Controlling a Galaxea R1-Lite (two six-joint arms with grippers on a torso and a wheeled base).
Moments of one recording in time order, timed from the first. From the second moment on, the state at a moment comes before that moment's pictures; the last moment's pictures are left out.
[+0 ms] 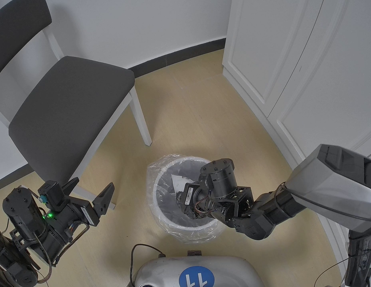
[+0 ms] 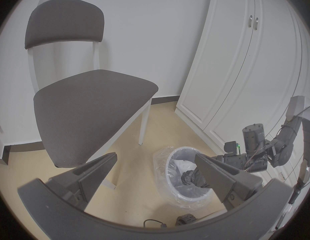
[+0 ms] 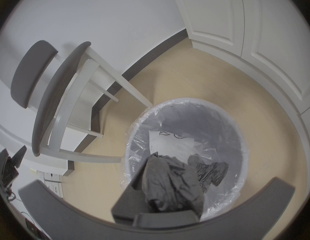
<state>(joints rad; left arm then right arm) -0.50 1.62 -0.02 -1.51 0.26 -0.16 0.78 2.26 -1.12 -0.70 -0.29 0.61</state>
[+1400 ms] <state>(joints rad) -0.51 1.67 -0.02 -1.53 0.26 -0.16 0.75 2.40 -1.22 -0.65 -0.30 0.65</state>
